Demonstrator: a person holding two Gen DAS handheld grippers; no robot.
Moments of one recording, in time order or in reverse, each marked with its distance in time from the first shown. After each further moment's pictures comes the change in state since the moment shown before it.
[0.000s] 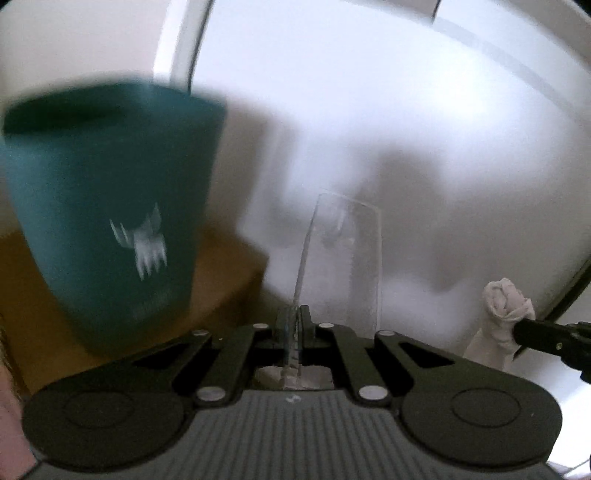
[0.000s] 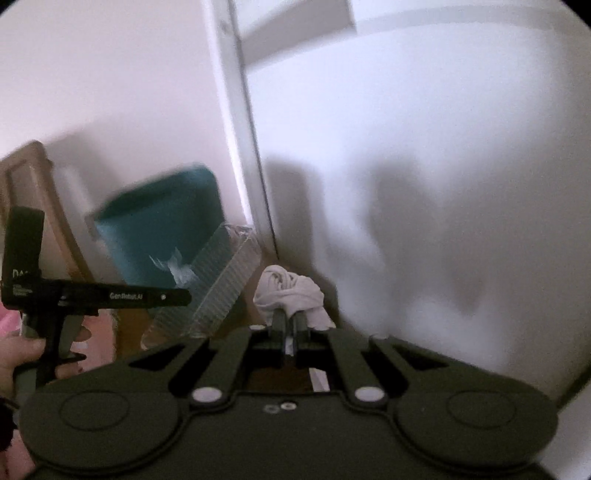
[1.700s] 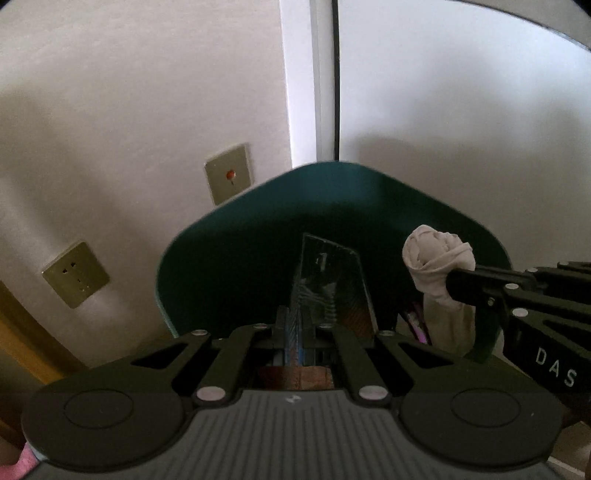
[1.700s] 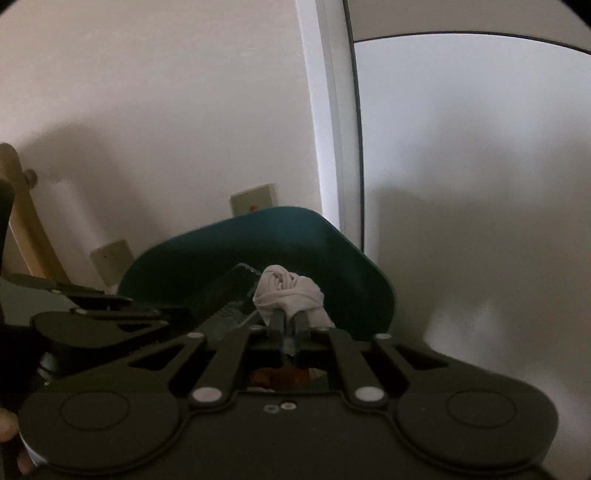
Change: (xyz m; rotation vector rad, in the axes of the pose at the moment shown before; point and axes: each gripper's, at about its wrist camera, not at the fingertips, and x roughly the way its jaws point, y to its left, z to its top) left arm 0.033 0.142 0.146 0.136 0.124 0.400; right arm 0.228 0.164 0.139 -0.050 0.100 0.076
